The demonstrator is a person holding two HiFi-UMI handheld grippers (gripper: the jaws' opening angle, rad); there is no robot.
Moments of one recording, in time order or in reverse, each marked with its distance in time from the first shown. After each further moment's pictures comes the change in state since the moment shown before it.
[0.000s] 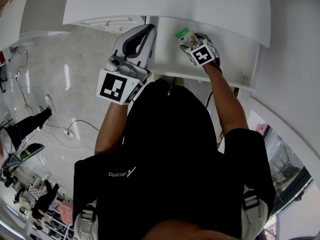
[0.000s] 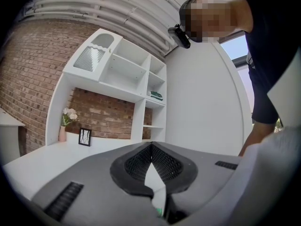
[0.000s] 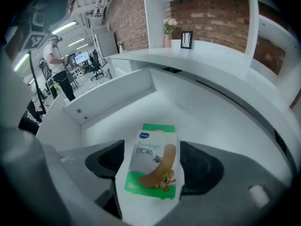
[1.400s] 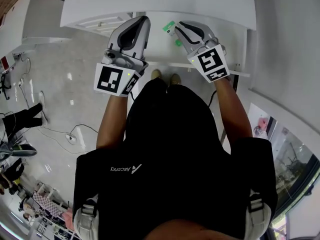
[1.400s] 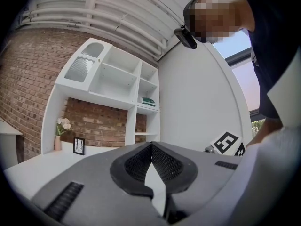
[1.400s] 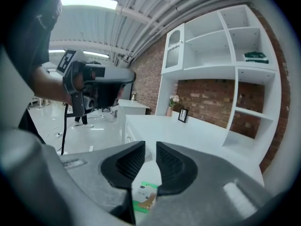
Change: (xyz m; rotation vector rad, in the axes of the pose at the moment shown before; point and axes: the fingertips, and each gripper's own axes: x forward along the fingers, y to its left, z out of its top) left arm 0.006 -0.078 0.031 0.051 -0.085 -0.001; right arm -0.238 0.039 0.096 -0.221 -0.664 -0.103
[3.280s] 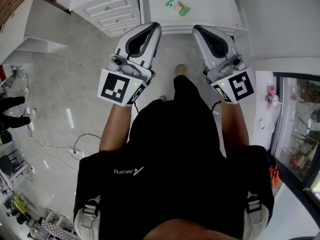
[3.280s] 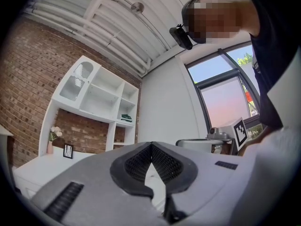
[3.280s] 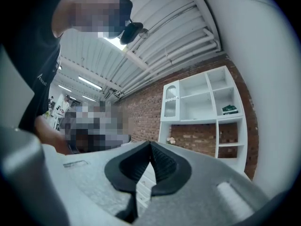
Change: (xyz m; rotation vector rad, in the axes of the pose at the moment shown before) left arm -0.259 -0.124 0.068 -0.006 -0.106 -0.219; right arm -0.206 0.245 0.151 0.046 -0.457 -0.239
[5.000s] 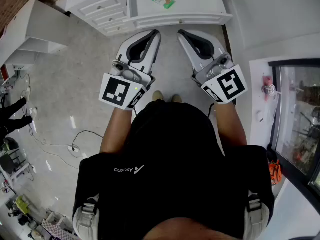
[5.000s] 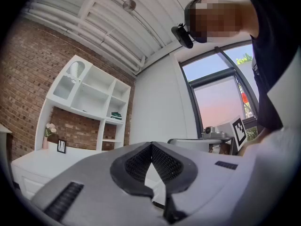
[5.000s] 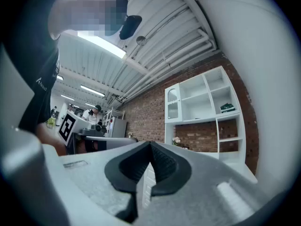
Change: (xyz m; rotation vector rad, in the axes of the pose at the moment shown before) left arm -0.008 -0.137 0.002 -0.009 0.038 -0.027; right arm -0.109 0.030 0.026 0.077 -0.012 0.049
